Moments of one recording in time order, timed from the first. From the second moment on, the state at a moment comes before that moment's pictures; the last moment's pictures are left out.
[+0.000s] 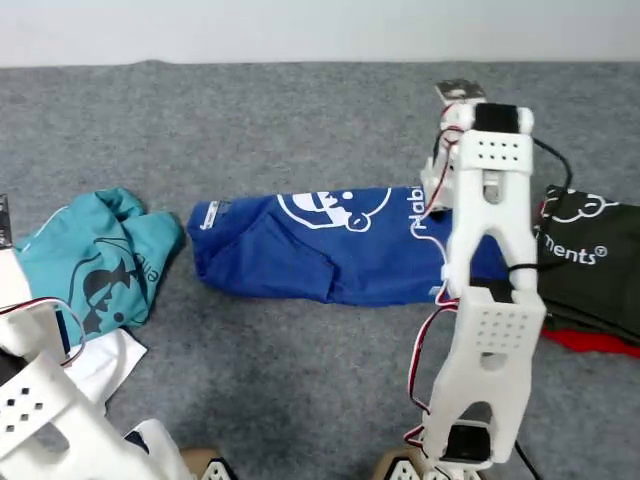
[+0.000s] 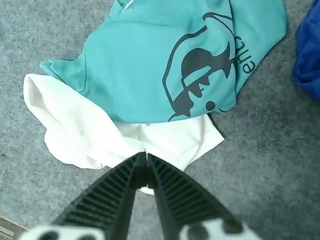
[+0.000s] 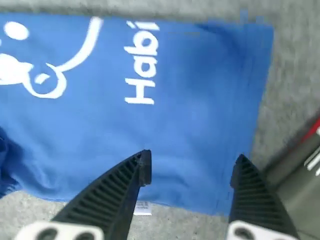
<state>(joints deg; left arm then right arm) -45.4 -47.9 26.1 99.0 -15.4 2.3 39.7 -45.9 100.5 8.6</state>
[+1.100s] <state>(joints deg) -45.4 -47.9 29.9 99.0 -16.8 6.1 56.4 -47.0 95.5 9.5</state>
